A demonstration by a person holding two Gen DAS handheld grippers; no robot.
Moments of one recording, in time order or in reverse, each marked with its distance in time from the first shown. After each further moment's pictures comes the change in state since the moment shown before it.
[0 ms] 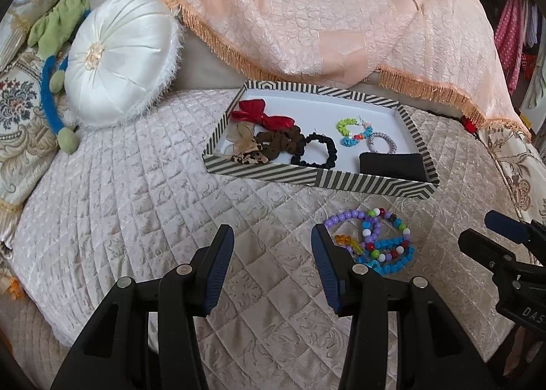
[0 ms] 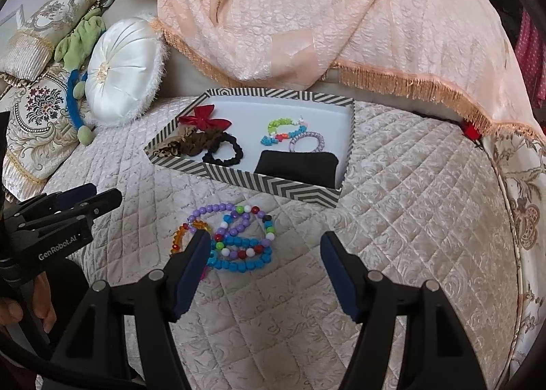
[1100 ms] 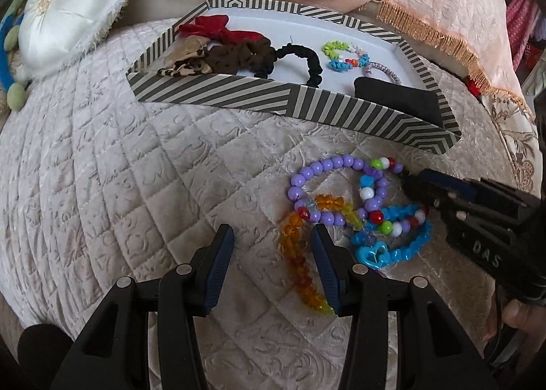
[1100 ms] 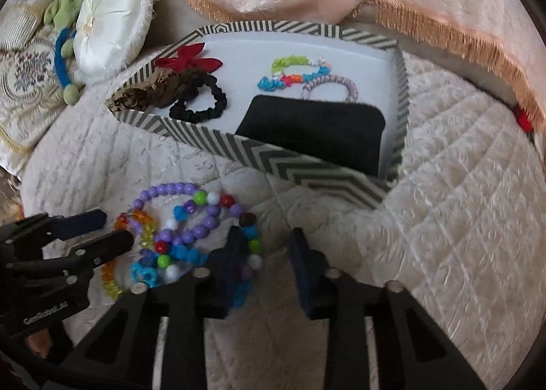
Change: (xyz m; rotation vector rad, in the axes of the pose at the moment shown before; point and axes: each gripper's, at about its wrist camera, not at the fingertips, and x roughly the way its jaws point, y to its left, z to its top) left arm 0.090 -0.024 -0.024 -0.020 0.222 -0.099; right arm 0.122 -0.015 0.008 -0.078 0.188 0.063
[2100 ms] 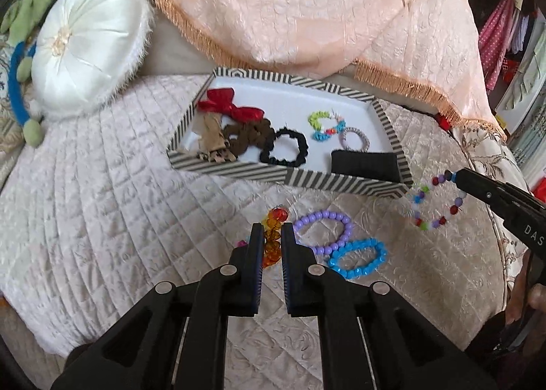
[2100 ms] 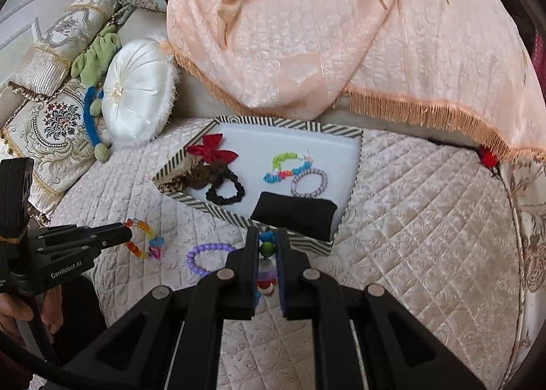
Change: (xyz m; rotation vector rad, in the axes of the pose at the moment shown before) left arm -0.090 0.019 0.025 0.018 -0.161 -0.048; right arm -0.131 -0.010 0.013 0.031 -0.251 0.043
